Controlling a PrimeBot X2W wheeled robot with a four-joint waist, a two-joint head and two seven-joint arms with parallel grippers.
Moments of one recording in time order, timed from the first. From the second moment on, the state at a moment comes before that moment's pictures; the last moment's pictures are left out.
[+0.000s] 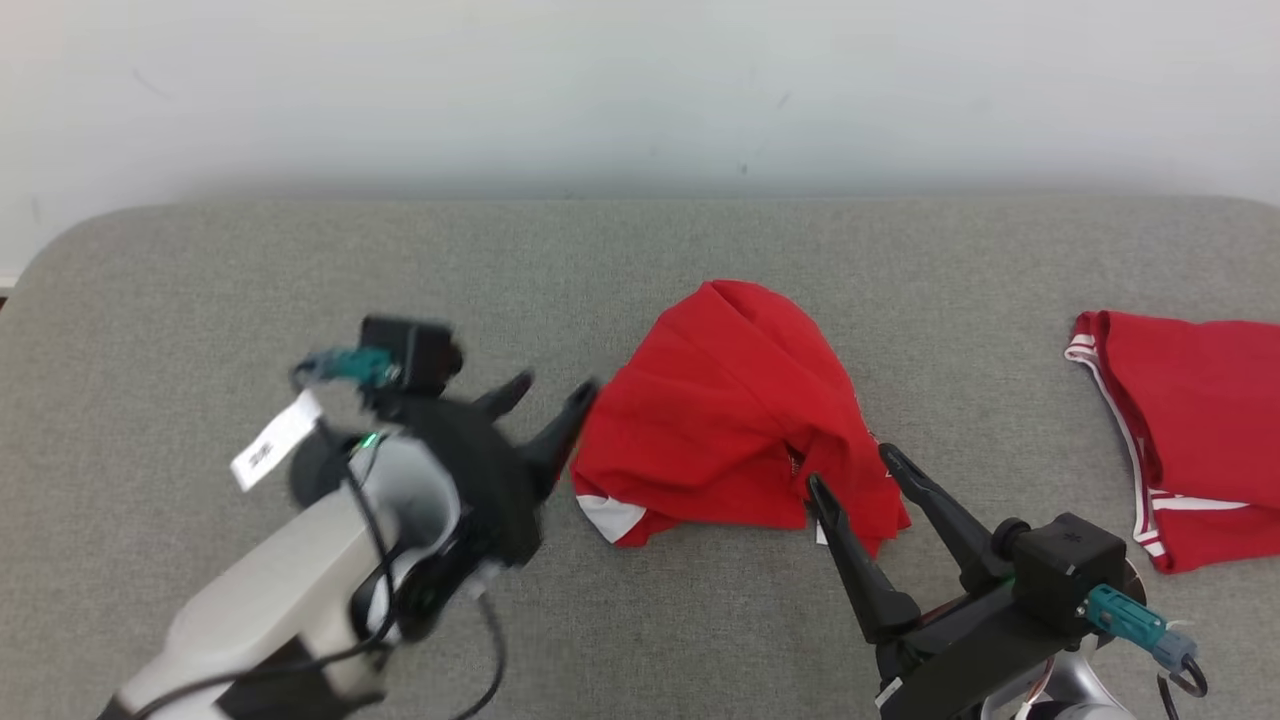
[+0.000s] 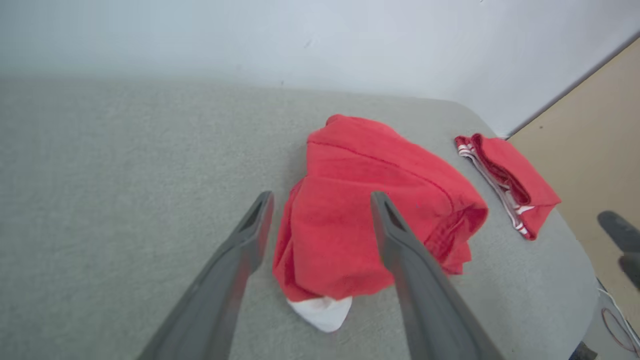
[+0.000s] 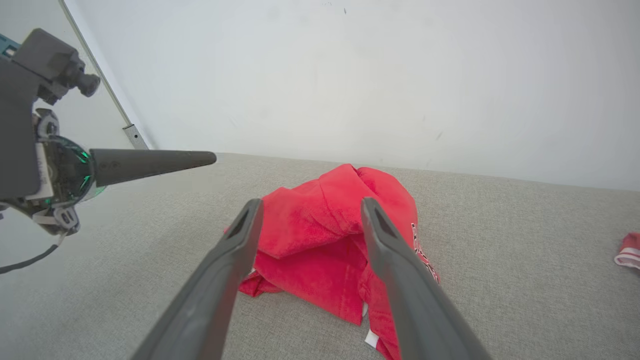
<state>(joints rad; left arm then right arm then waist) -0.79 0.34 -1.02 0.34 -1.08 0.14 0.11 0.01 -0.05 0.17 -0.20 0.25 0.13 0.11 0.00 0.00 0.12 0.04</state>
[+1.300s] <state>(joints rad) -0.73 0.19 -1.05 0.66 -1.15 -0.02 0.09 -0.03 -0.05 0.17 -0.22 0.23 0.13 0.11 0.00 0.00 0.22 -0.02</state>
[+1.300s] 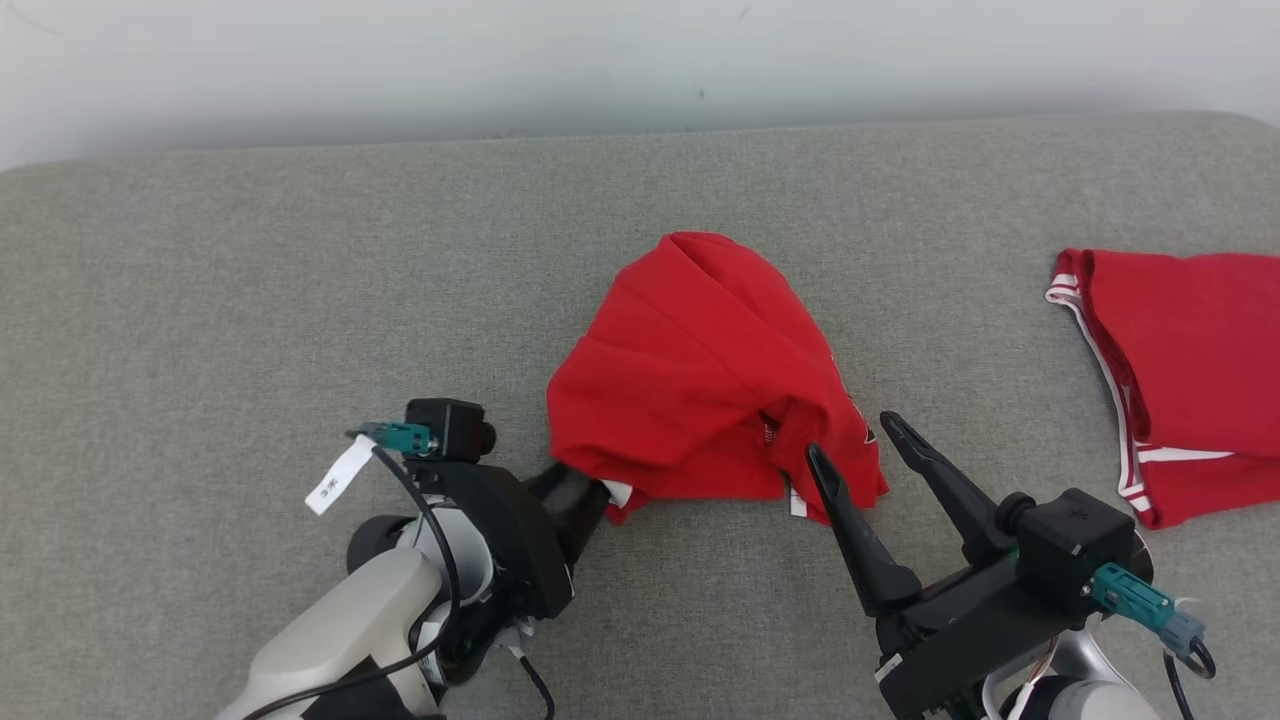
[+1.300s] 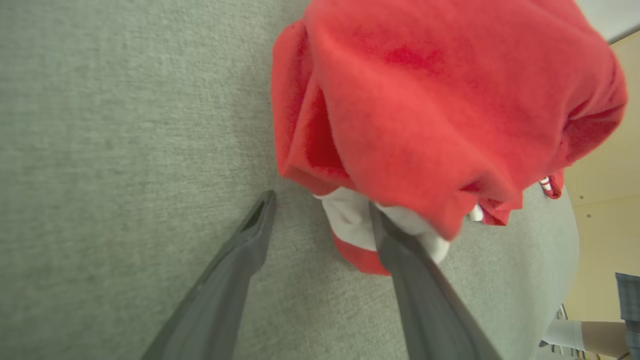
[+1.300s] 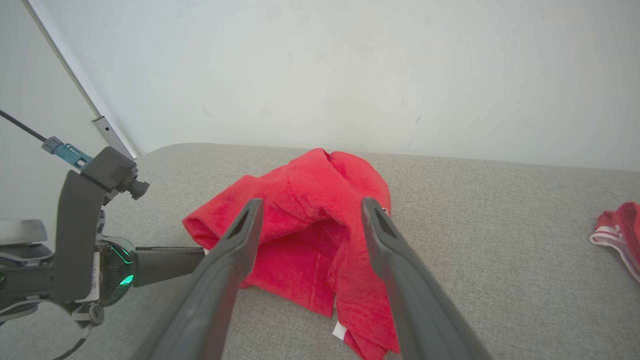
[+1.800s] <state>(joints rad) -0.75 0.22 -0.98 0.53 -1.16 -0.02 0.00 -0.02 -0.05 0.16 -0.21 0.23 0.13 0.12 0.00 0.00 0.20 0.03</state>
